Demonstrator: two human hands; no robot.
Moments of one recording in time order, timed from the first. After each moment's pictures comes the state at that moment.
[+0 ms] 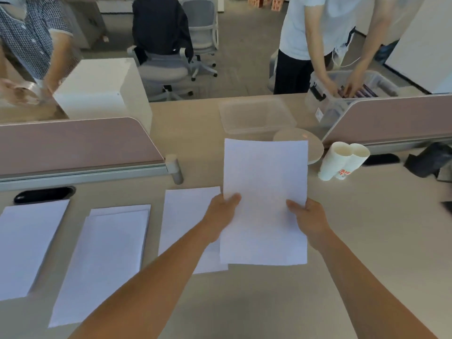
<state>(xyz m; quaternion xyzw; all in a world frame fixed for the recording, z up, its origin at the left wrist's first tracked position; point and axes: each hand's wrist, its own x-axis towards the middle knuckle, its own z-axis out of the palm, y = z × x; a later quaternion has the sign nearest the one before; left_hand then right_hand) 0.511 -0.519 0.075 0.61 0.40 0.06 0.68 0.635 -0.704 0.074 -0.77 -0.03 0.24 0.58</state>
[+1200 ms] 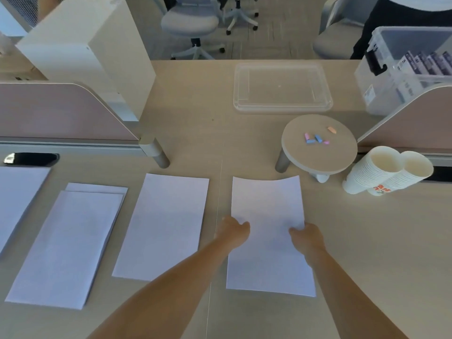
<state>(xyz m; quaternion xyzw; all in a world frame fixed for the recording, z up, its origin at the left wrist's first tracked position) 0.636 -0.562 -0.063 0.64 0.56 -0.14 0.50 0.774 -0.702 -0.089 -0.90 0.00 0.34 0.29</state>
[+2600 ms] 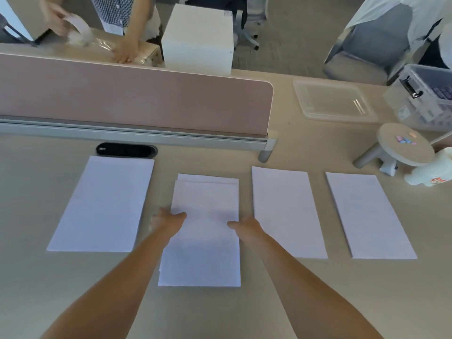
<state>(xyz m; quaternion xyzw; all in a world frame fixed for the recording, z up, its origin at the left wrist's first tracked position) 0.203 -0.229 -0.073 0.56 0.66 -0.01 0.50 0.352 -0.391 -0.038 -0.83 -0.04 0.47 0.29</state>
